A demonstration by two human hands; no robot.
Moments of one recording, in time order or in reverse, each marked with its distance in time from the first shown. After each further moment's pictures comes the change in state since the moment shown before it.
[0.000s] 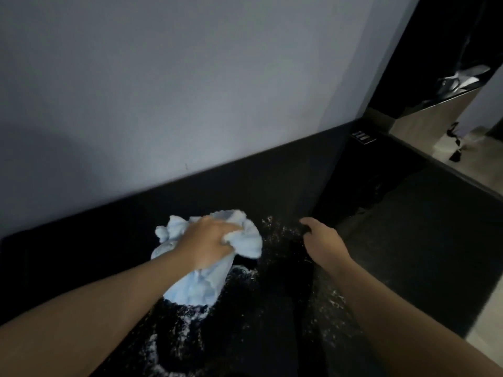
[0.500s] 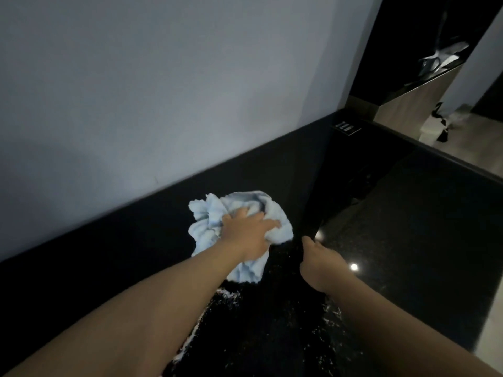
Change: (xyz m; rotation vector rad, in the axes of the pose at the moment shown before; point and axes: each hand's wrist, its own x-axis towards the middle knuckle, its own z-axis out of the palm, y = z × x) left_hand 0.108 0.063 0.054 0.489 -0.206 0.022; right_hand 0.015 0.035 0.006 -0.317 -0.163 0.052
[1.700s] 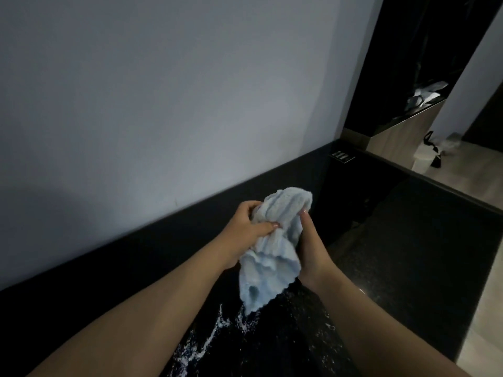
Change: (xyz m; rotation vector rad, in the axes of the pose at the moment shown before) left_hand -0.067 -0.007 -0.068 -1.476 0.230 -0.052; right_hand -0.037 -0.058 -0.037 1.791 -0.157 -0.272
